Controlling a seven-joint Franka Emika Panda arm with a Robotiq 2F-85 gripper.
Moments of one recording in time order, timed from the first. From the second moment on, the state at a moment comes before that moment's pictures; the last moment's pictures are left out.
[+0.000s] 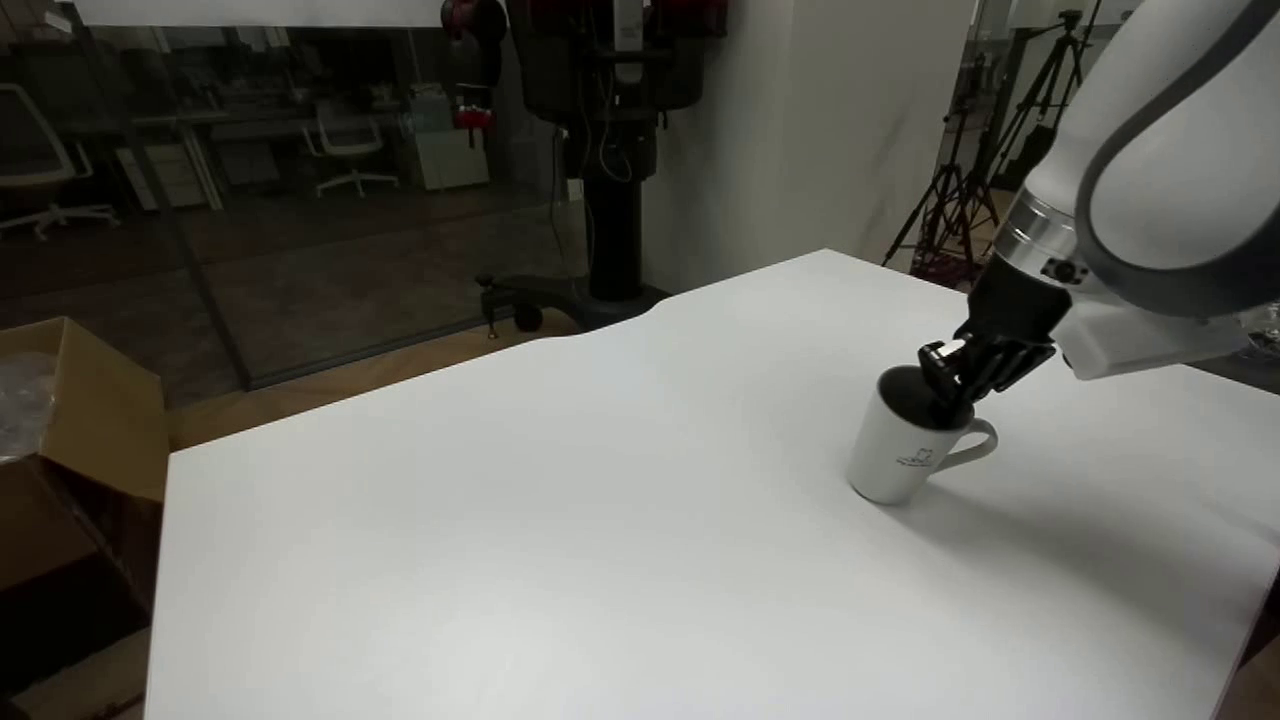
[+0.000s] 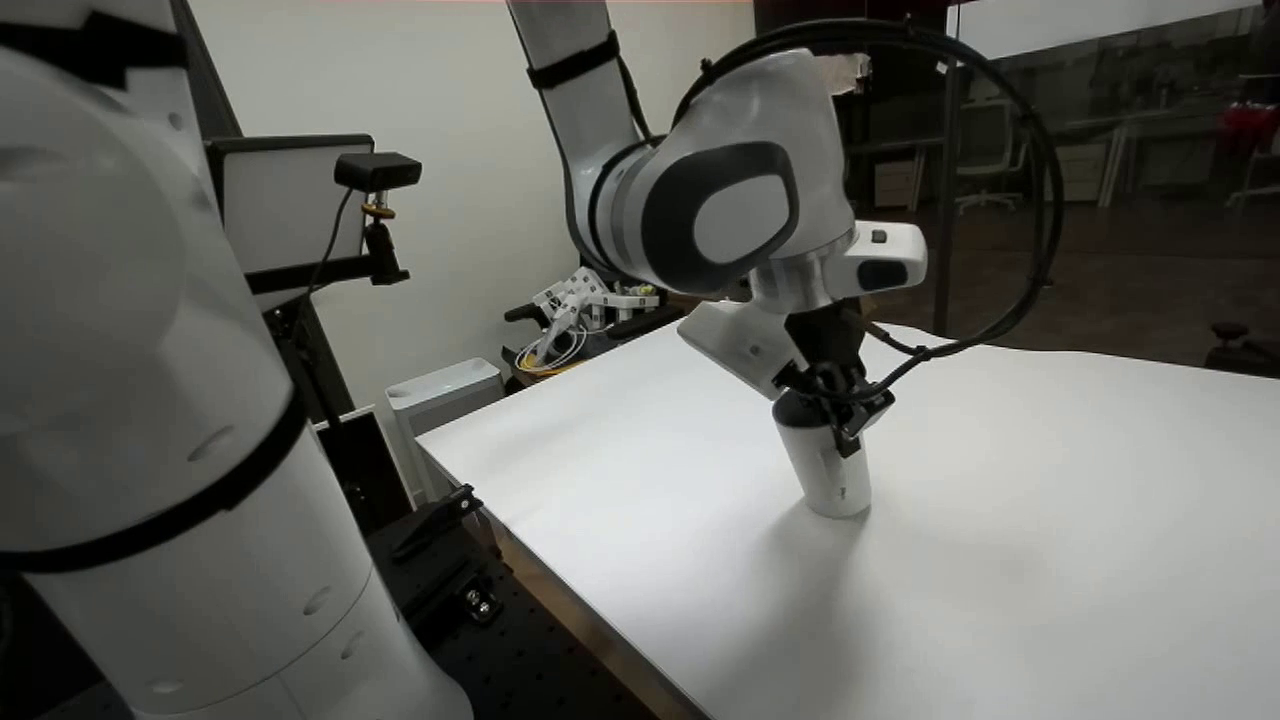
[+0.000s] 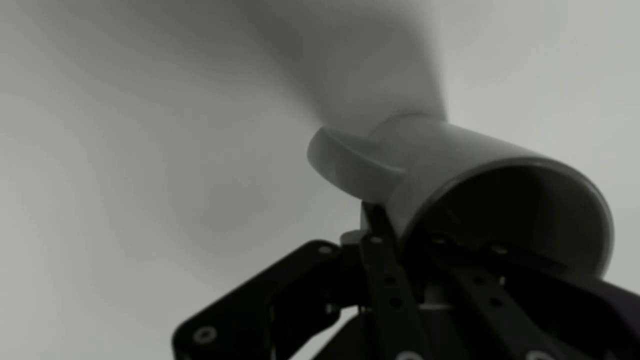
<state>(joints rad) -0.08 0.17 -0.07 -2.73 0.14 3.17 0.08</state>
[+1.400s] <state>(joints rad) -0.07 0.21 -0.10 -2.78 0.29 3.39 0.20</state>
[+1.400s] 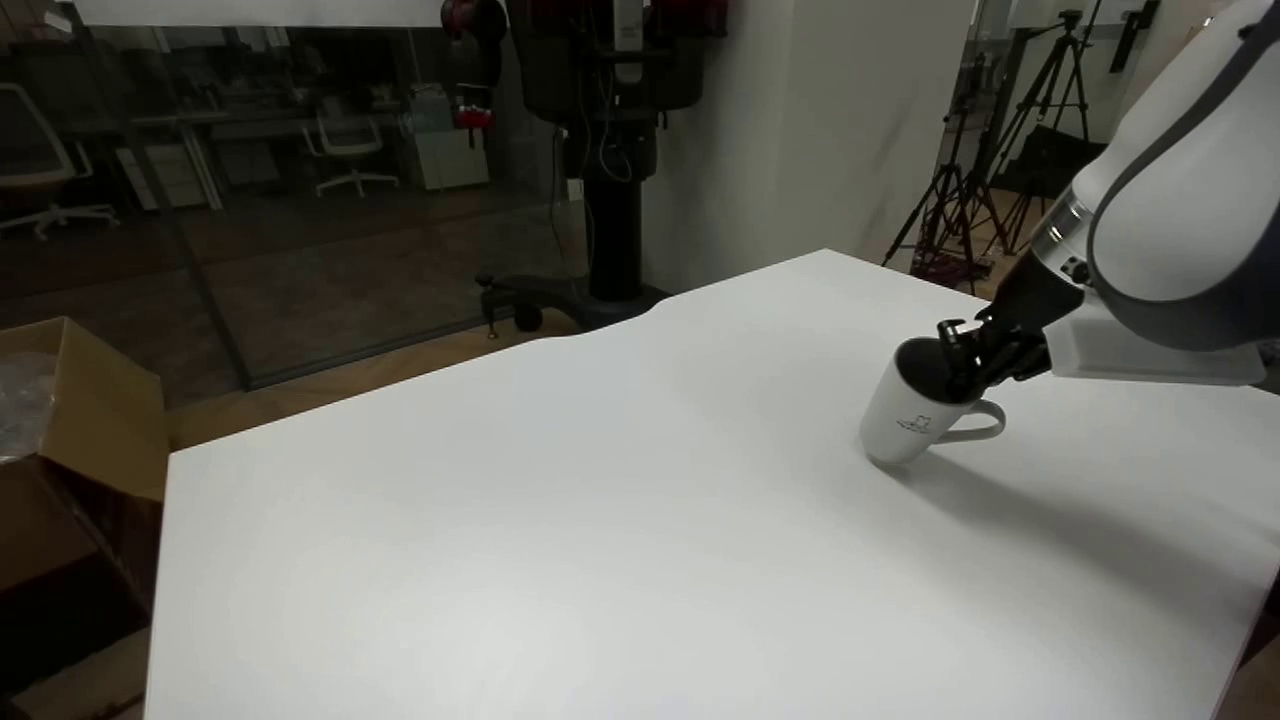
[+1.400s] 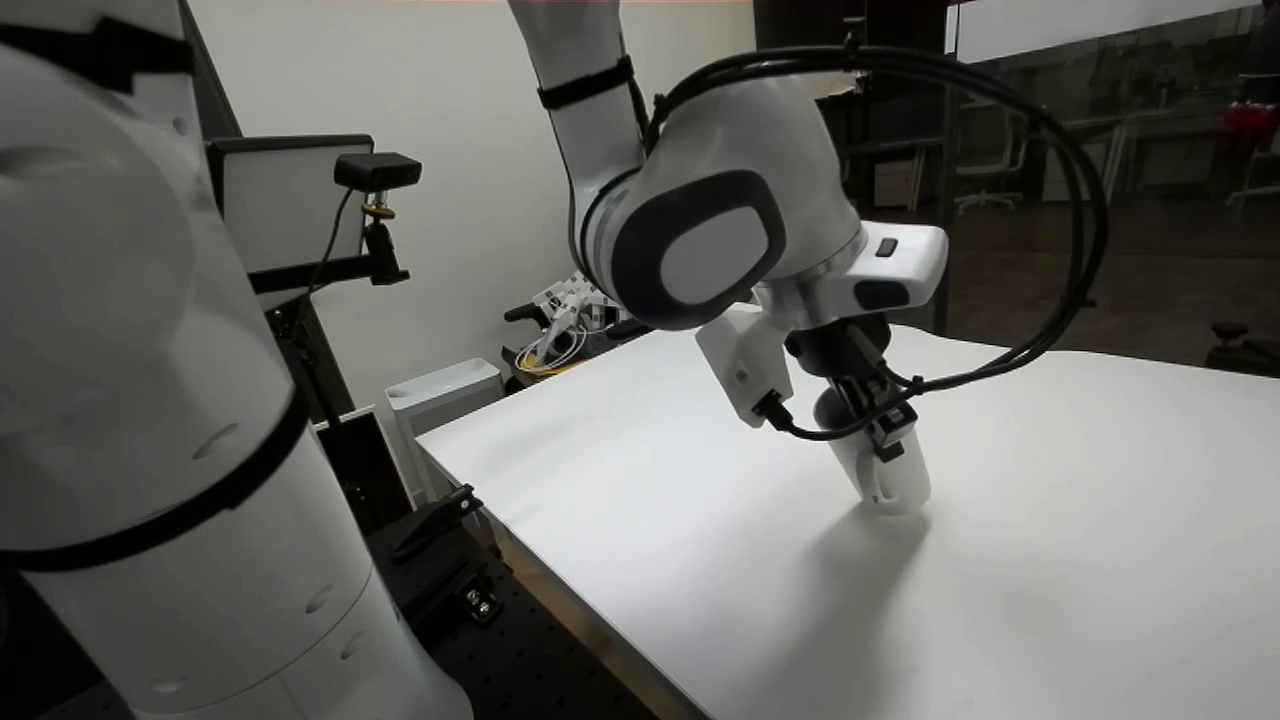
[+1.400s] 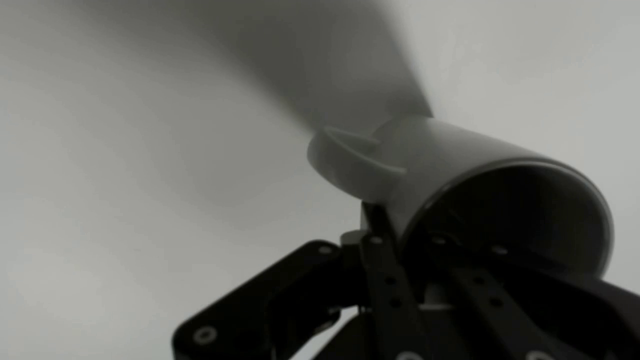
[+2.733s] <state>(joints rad) -0.06 0.20 -0.05 -2.70 0.42 3.46 0.02</state>
